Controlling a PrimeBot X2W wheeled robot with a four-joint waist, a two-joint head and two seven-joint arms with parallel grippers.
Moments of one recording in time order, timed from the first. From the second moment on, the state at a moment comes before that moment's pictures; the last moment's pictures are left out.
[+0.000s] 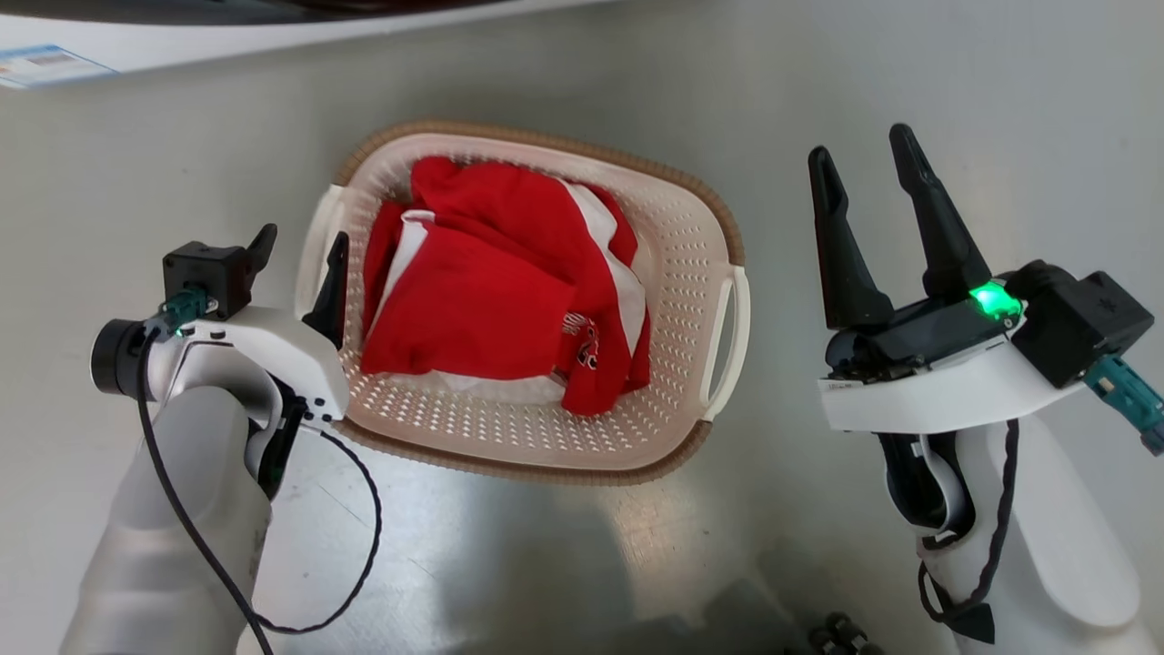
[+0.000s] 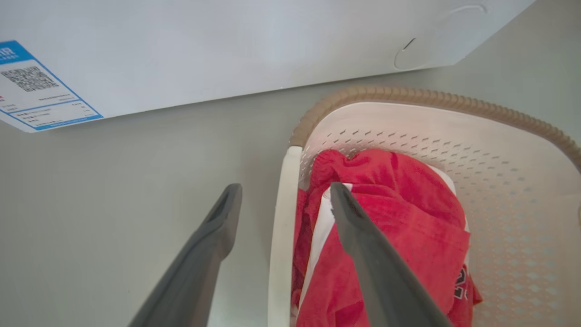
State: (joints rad) left arm -0.71 0.20 -0.17 0.85 -0.24 -0.12 -0.26; right arm -0.43 -0.10 0.16 0.08 0.30 0.12 -0.25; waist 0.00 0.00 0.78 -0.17
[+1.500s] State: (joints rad) left arm -0.80 0.22 -0.32 1.08 -0.49 -0.13 -0.26; right arm -0.48 -0.06 0.19 0.10 0.31 0.12 -0.25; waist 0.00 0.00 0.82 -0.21
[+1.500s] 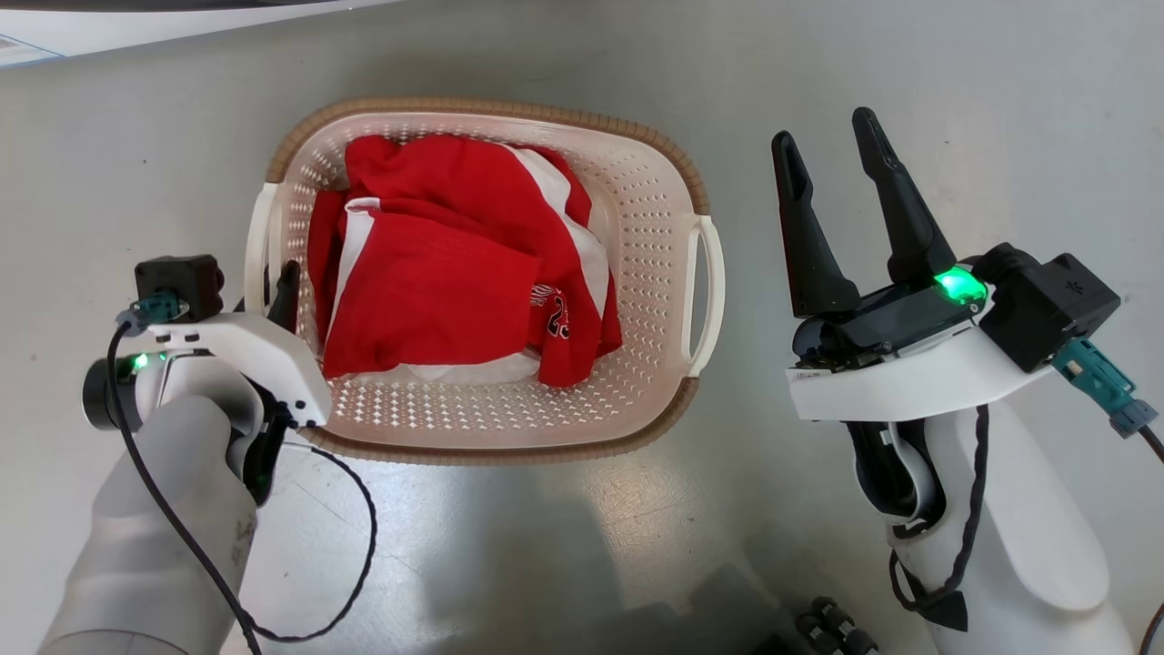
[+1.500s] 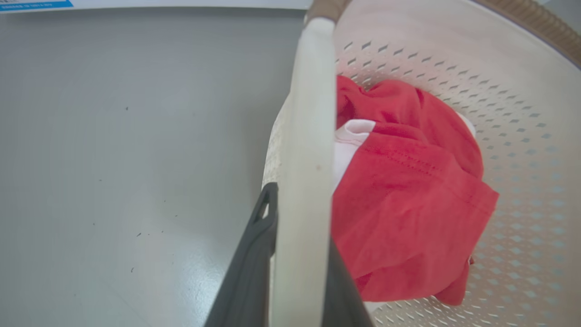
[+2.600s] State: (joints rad) left arm -0.75 0.12 -0.02 1.08 -0.42 -0.10 -0.26; right arm -0.48 -0.06 0.20 0.10 0.31 0.12 -0.25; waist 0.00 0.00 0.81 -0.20
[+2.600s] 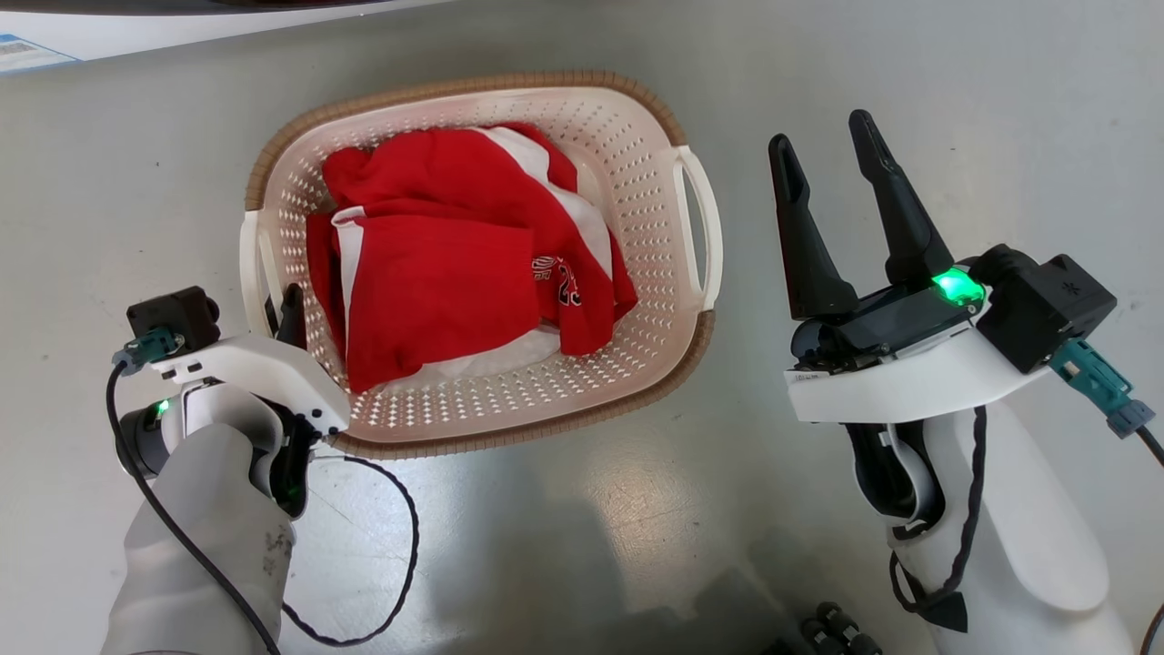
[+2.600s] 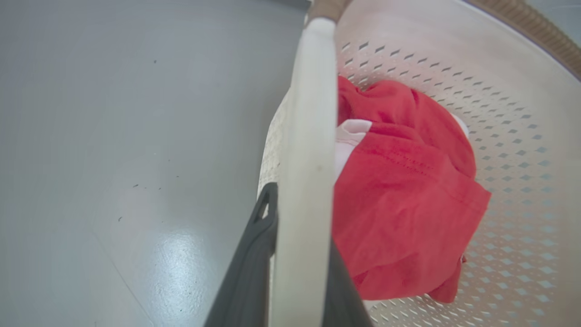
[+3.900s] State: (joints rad) left arm -0.77 0.06 0.11 1.09 -0.31 -0.11 -0.26; right arm -0.48 -0.09 0.20 0.10 0.31 0.12 -0.25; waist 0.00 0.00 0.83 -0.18
